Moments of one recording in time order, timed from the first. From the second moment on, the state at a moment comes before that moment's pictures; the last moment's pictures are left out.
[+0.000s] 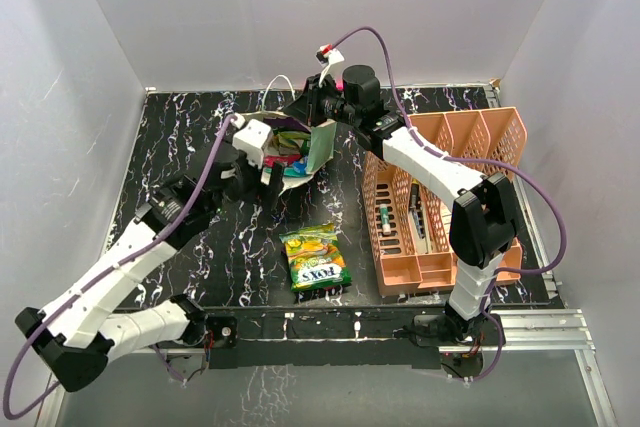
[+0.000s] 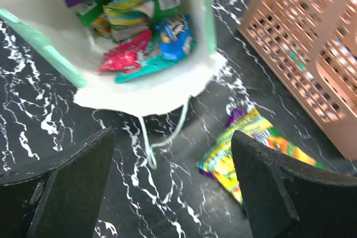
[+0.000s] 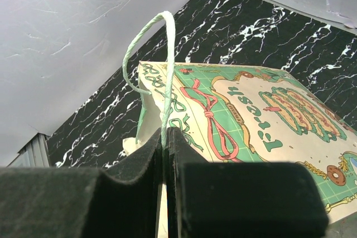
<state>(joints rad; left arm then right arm) -0.74 1.01 1.14 -0.65 -0.15 -0.07 0.56 1.83 1.61 0.08 -0.42 0.38</state>
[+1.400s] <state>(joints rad) -0.52 1.66 1.10 -0.05 -0.47 -1.29 0.56 1.83 1.61 0.08 -0.43 0.40</state>
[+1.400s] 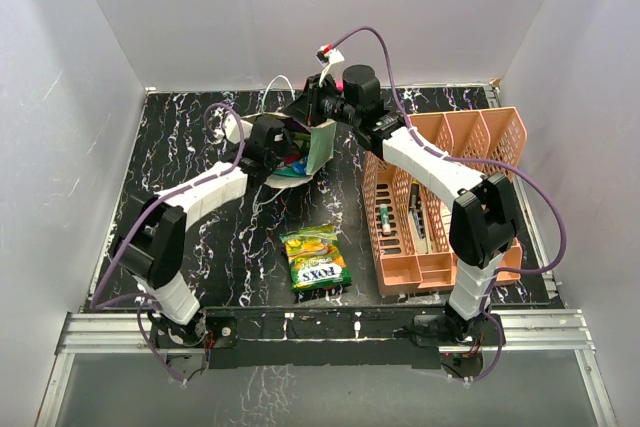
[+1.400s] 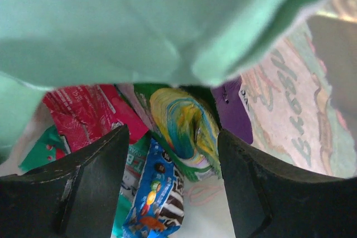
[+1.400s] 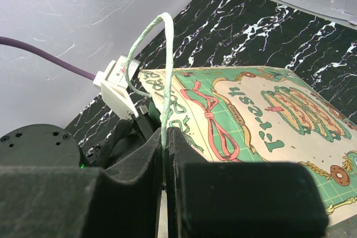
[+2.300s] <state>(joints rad) -0.52 1.83 1.31 -0.21 -0.52 -1.49 0.56 1.83 1.61 0.08 -0.41 0.40</state>
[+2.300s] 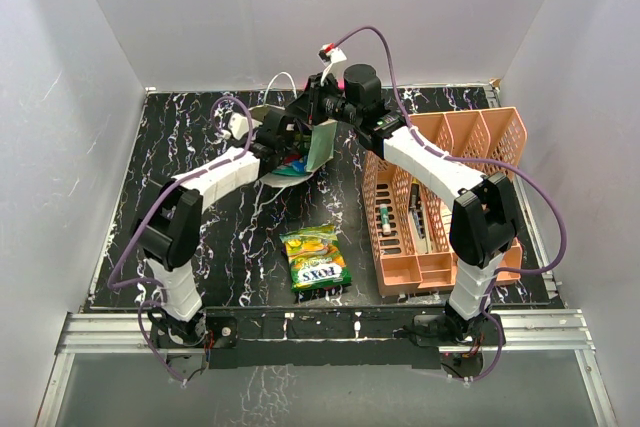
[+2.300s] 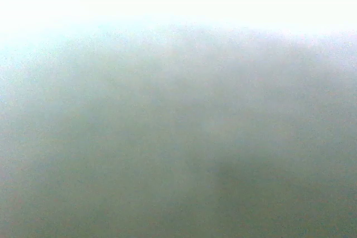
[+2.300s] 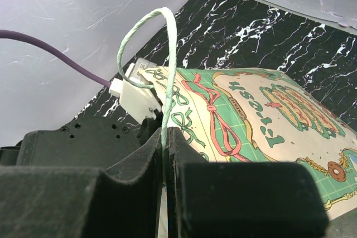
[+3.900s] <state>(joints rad) -0.48 0.86 0.61 0.15 0.73 -1.06 0.55 1.75 1.54 0.08 -0.35 0.36</state>
